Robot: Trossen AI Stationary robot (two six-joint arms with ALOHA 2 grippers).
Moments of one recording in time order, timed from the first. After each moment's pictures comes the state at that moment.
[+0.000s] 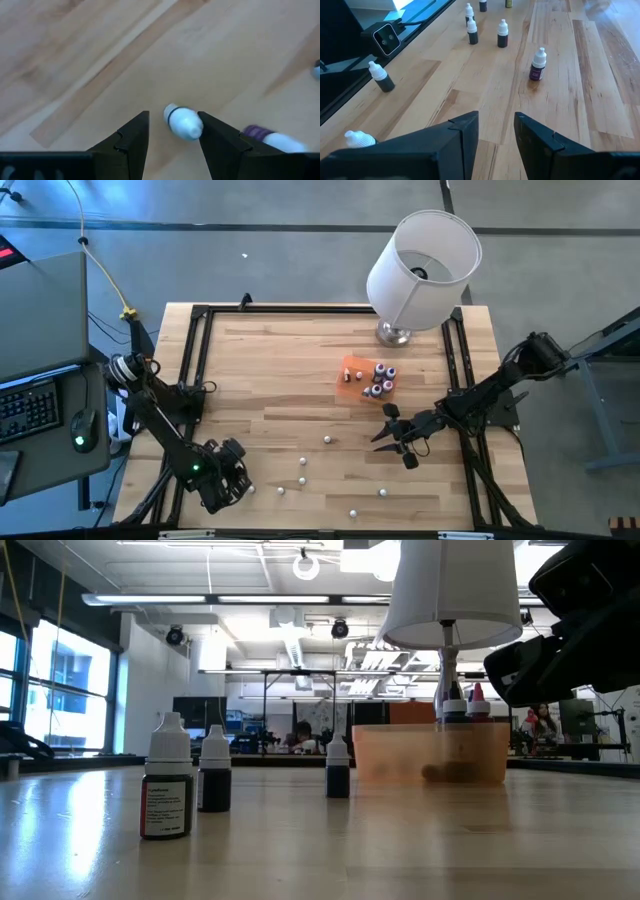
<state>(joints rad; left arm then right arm) -0.97 1.60 0.89 -0.72 -0.34 -1.79 0.46 1.36 0.26 0.67 0.10 0.15</state>
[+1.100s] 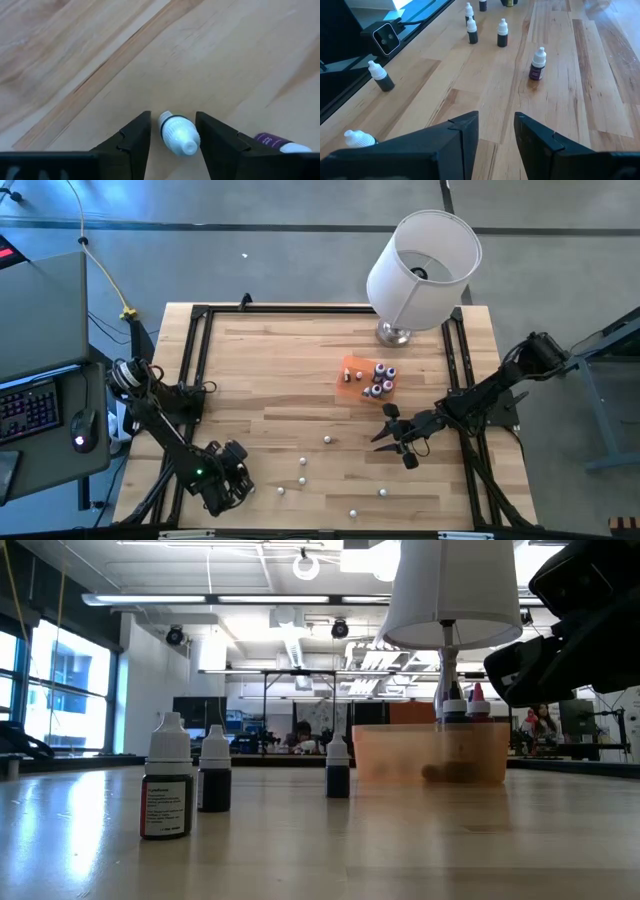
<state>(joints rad) -0.97 1.66 0.89 -0.68 -0.38 -1.79 0.46 1.36 0.26 0.67 0.10 0.15</state>
